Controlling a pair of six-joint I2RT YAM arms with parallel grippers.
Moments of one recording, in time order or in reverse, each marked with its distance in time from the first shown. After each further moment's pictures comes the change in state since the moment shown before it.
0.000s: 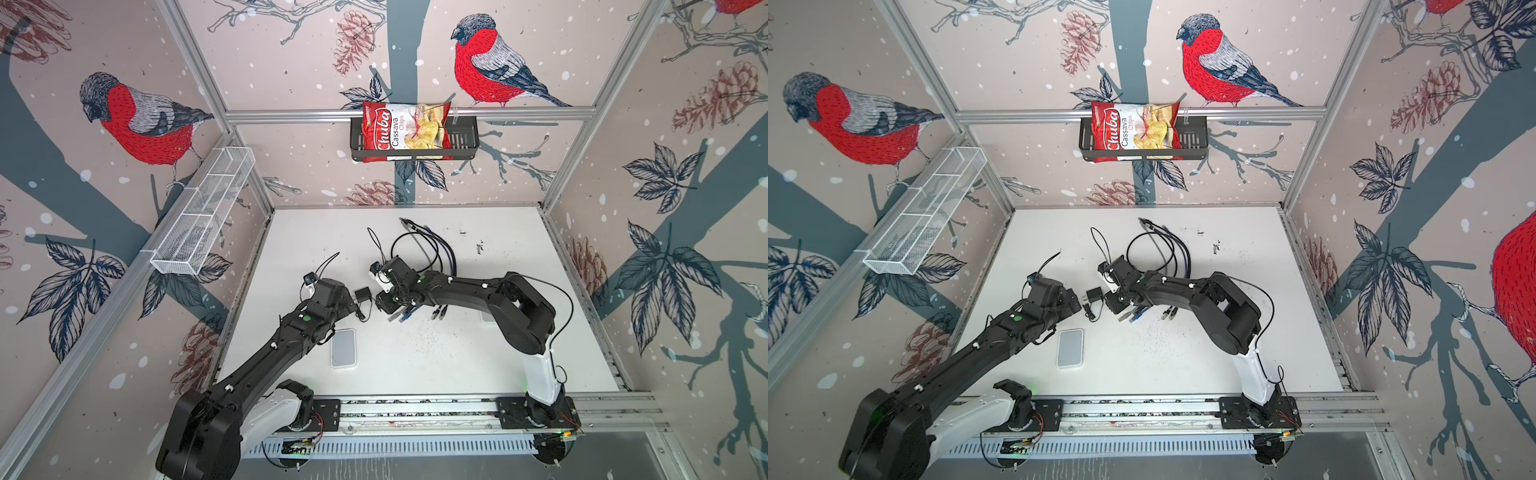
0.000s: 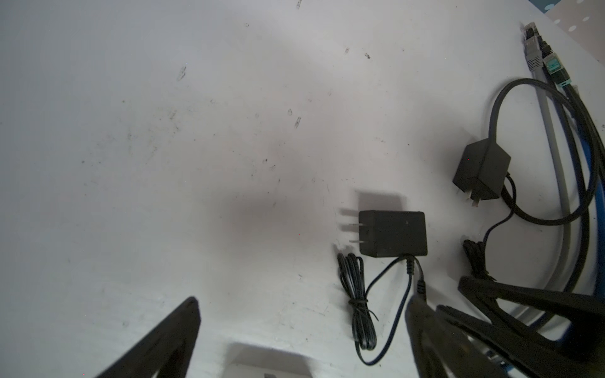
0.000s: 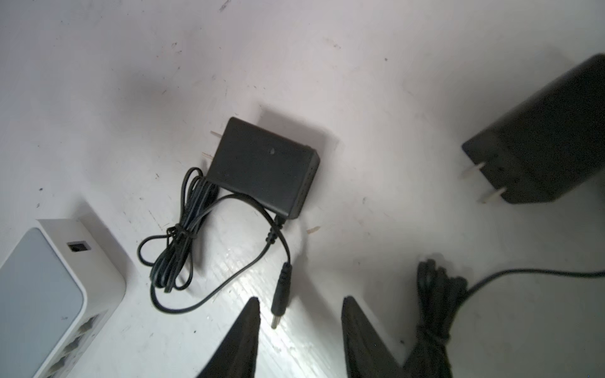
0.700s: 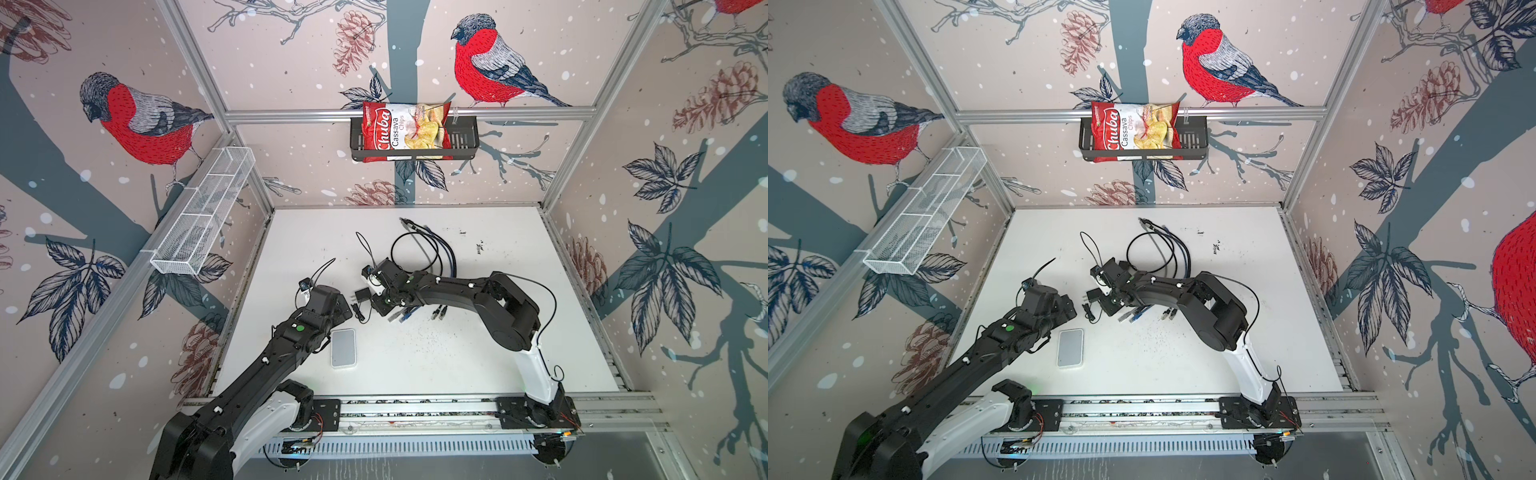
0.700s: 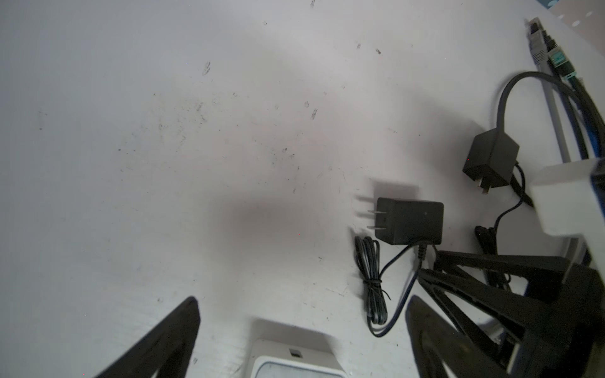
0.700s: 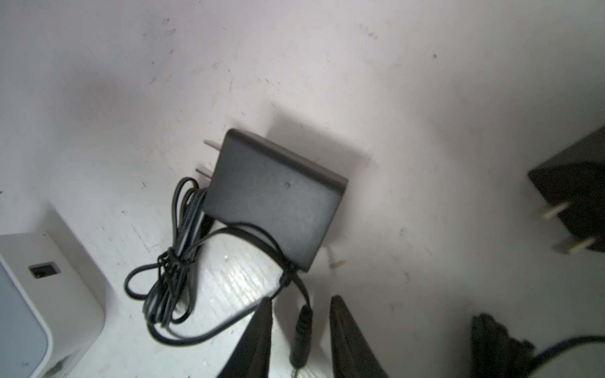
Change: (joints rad) left arm 0.000 -0.072 -0.032 -0.050 -0.017 0.023; right arm 0.034 0.100 0.121 -0.072 0.033 -0.021
